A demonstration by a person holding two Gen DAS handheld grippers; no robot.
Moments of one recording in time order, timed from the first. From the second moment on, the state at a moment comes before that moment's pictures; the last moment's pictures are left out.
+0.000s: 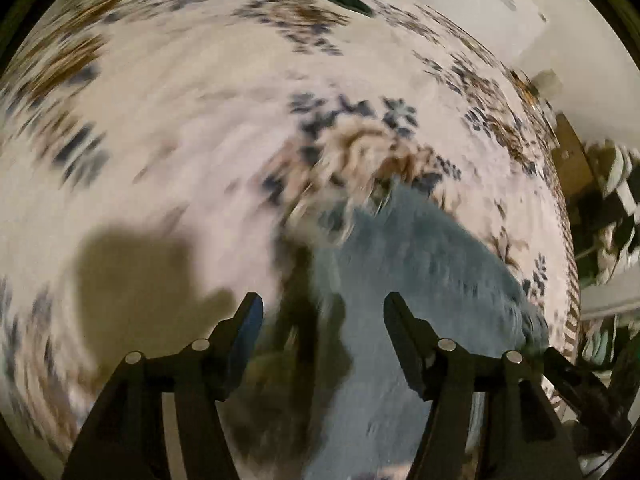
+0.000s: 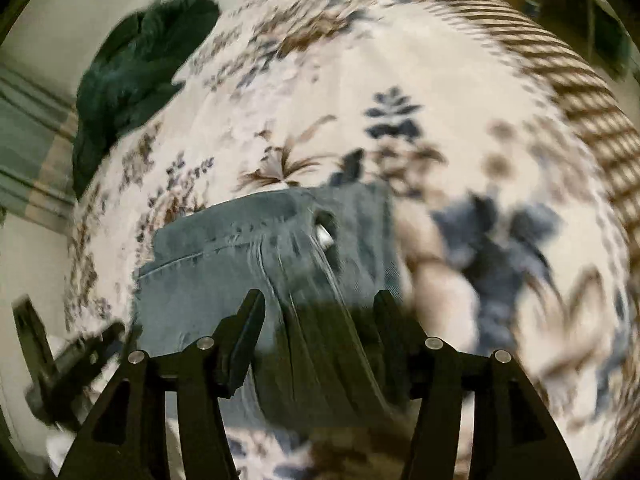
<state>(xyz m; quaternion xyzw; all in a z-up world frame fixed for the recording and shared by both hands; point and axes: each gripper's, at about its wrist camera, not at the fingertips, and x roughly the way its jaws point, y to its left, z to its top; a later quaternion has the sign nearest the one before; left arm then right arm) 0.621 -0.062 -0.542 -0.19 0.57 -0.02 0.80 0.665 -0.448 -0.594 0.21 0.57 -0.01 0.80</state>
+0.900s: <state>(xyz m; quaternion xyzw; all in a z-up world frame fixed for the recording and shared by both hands) 0.678 -0.078 -0.522 -0.13 0.57 -0.08 0.81 0.698 -0.478 -0.595 0.25 0.54 -0.04 0.80</state>
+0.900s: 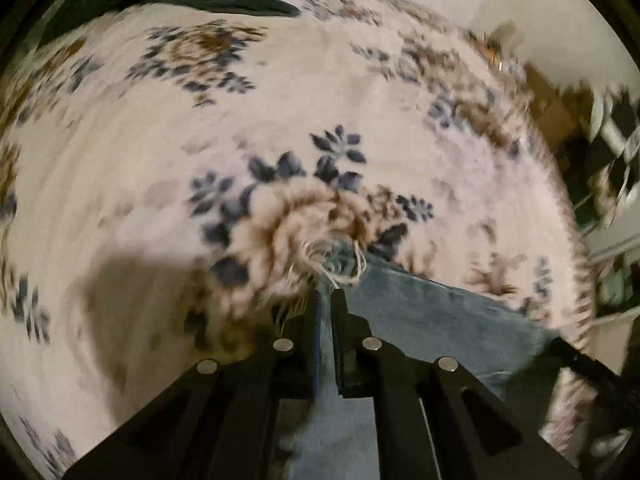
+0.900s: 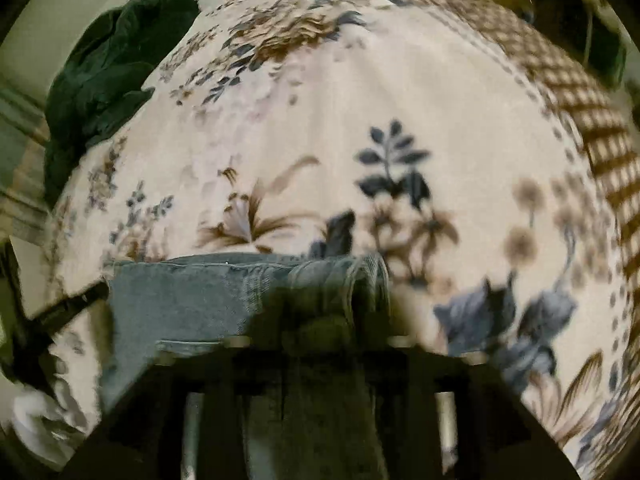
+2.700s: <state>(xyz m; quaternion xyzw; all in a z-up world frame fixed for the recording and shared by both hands) 0.496 -0.110 -0.488 -0.11 0.58 0.01 0.81 0.548 -0.418 -0.537 0.11 0.54 -0.15 0.82</state>
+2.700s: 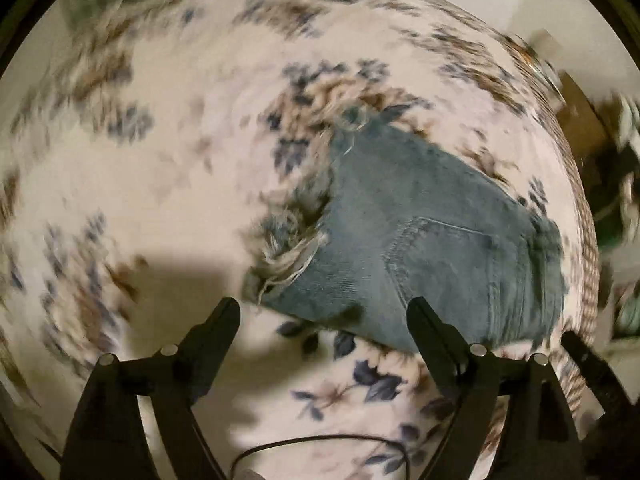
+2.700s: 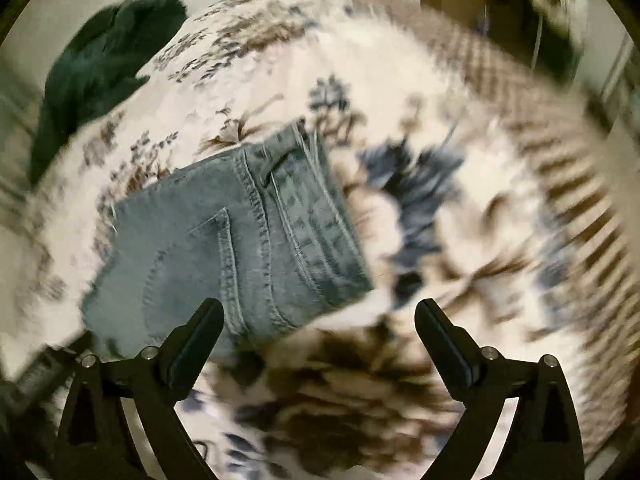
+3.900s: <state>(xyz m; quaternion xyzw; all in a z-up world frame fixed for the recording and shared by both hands) 0.244 -0.122 -0.114 -0.01 0.40 -0.01 0.92 0.254 -0.317 -0.095 0.03 0.36 -0.09 0.93</state>
